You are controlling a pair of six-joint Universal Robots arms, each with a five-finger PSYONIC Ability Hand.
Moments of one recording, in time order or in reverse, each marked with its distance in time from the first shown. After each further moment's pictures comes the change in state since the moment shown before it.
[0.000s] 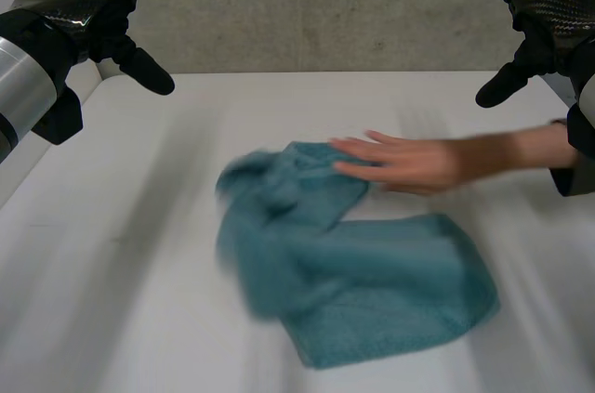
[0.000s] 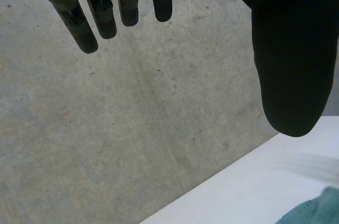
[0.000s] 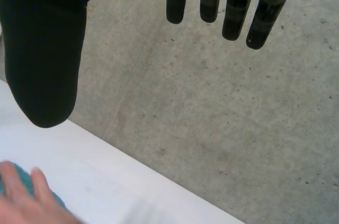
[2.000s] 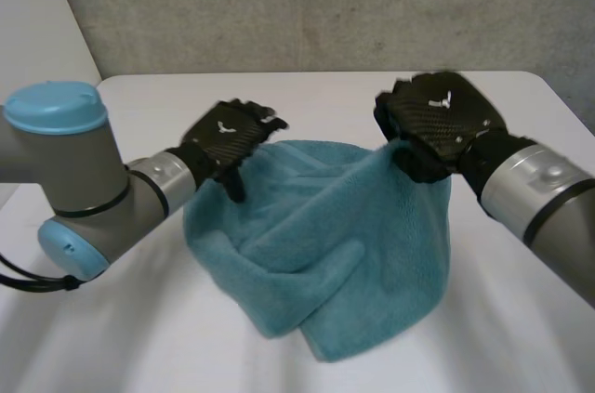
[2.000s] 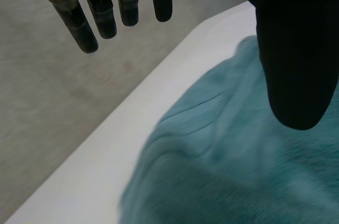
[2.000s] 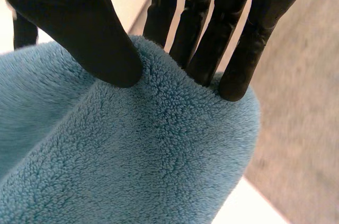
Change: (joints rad) left arm -0.099 -0.548 0.041 0.172 0.179 0.407; right arm 0.097 0.057 0.214 -0.122 -0.291 -0.213; left_hand 0.000 0.000 0.000 0.000 0.000; right_hand 0.759 0.955 0.961 0.954 0.905
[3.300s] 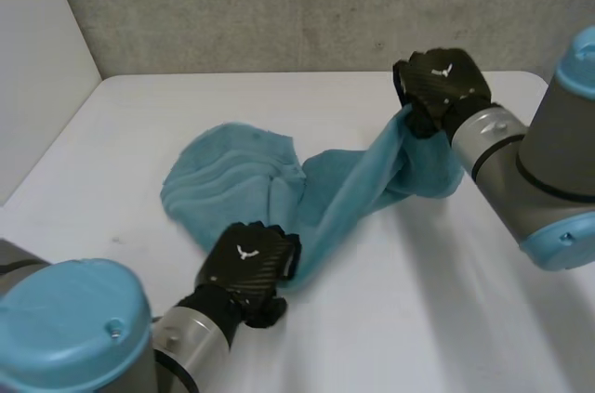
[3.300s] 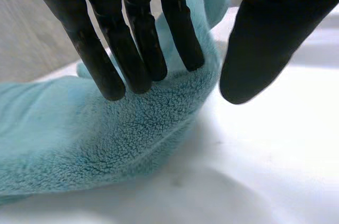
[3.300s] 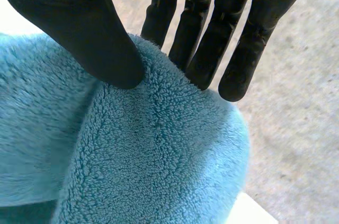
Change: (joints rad) left arm -0.397 0.309 -0.508 0.066 -0.496 -0.395; right arm 0.028 0.321 -0.276 -0.082 0.242 0.028; left_hand 0.636 0.661 0.657 0.662 0.642; right_hand 0.000 0.000 0.005 0.005 0.000
